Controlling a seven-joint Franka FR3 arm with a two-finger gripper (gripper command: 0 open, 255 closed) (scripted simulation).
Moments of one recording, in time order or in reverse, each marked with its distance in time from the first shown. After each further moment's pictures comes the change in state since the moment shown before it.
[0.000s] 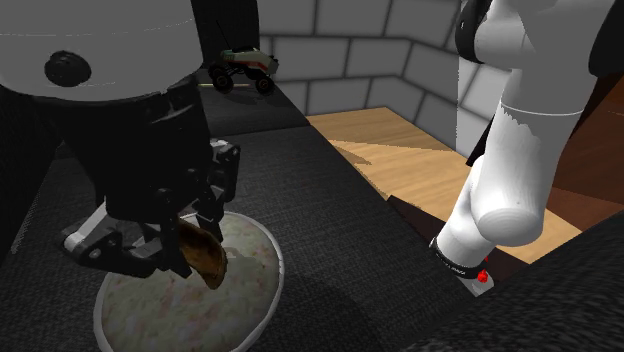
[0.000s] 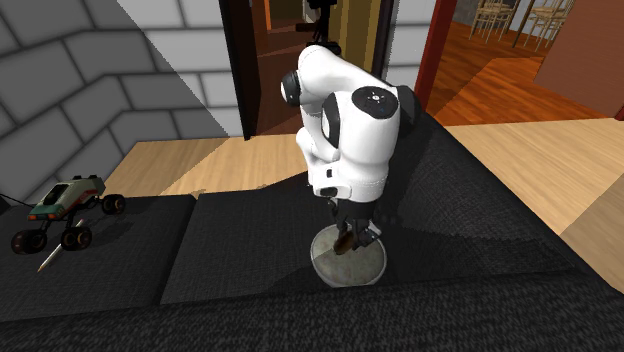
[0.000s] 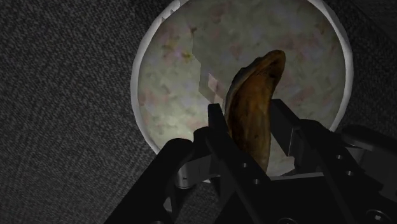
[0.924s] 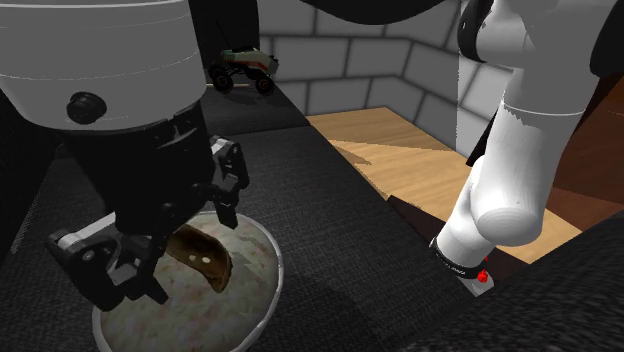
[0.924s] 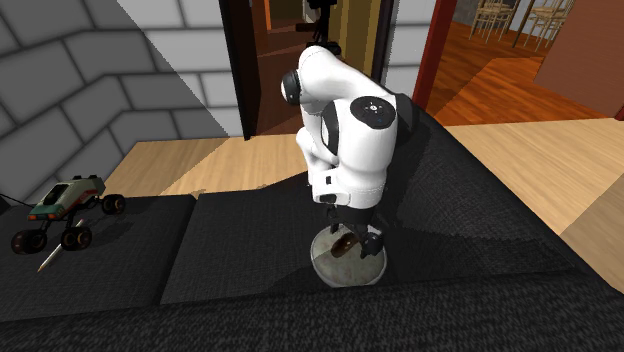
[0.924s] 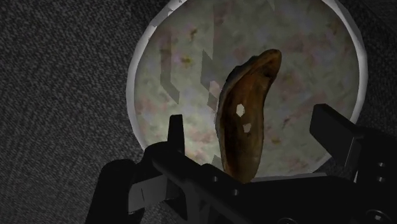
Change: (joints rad) arm -0.013 -0.011 -0.001 -0.049 0.008 0.043 -0.006
